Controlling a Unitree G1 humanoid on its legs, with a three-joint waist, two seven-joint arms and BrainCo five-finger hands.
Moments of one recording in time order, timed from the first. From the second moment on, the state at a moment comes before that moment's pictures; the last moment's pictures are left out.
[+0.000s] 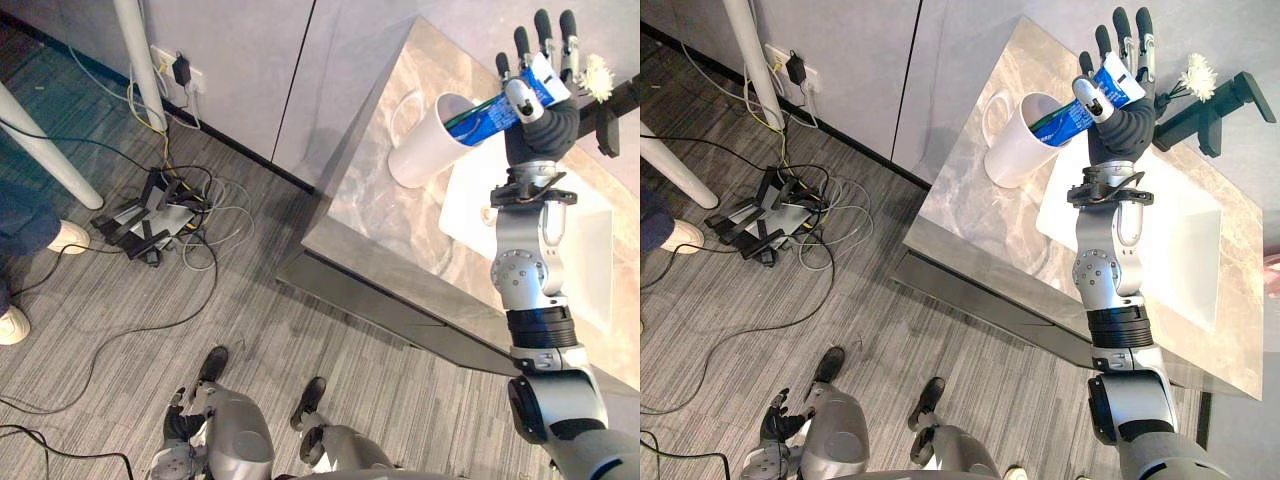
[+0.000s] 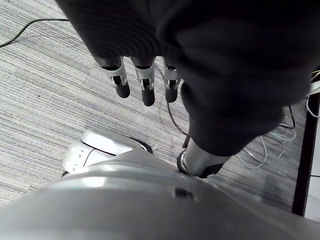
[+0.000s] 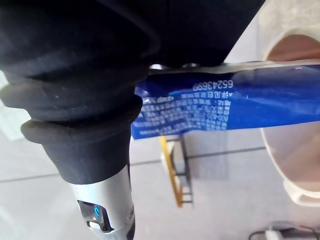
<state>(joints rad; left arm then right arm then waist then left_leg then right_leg) 0.20 0.15 0.31 0.72 0.20 -0.13 0.14 -0.66 -0.36 -0.04 0.09 0.85 -0.28 -0.02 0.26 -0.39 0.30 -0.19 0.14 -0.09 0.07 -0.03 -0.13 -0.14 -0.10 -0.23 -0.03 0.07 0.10</state>
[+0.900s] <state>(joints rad) 0.25 0.09 0.34 0.95 0.25 -0.11 0.12 -0.07 -0.37 -0.85 0.27 0.66 -0.34 -0.20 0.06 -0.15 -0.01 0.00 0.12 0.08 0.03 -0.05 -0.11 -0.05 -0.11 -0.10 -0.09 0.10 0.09</state>
